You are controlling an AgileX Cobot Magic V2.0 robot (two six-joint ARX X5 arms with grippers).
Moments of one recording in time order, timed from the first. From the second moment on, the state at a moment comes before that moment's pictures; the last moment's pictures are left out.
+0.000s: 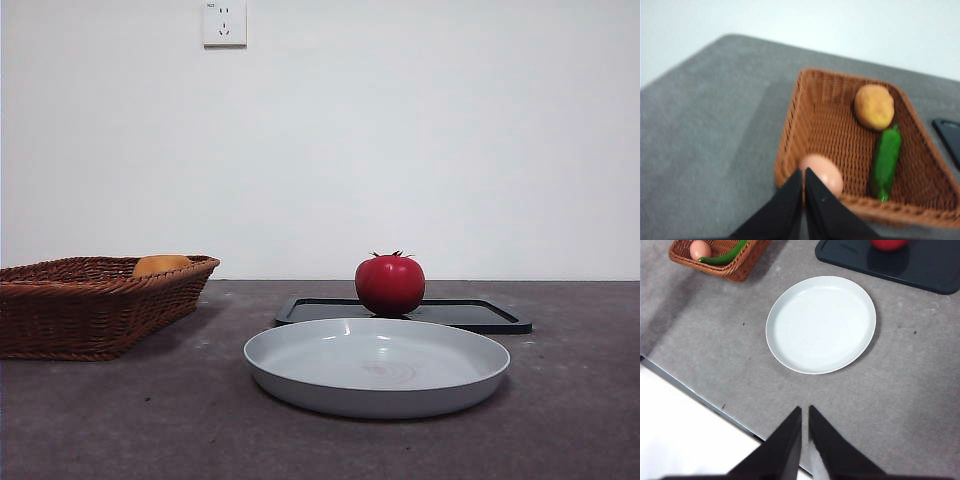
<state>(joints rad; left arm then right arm) -0.01 0.19 0.15 -0.15 -0.07 -0.19 0.92 0.64 0.96 -1.06 0.11 0.50</state>
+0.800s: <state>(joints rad) 0.00 0.00 0.03 -0.18 0.10 -0.06 0.92 0.64 0.96 -1.06 0.11 0.50</state>
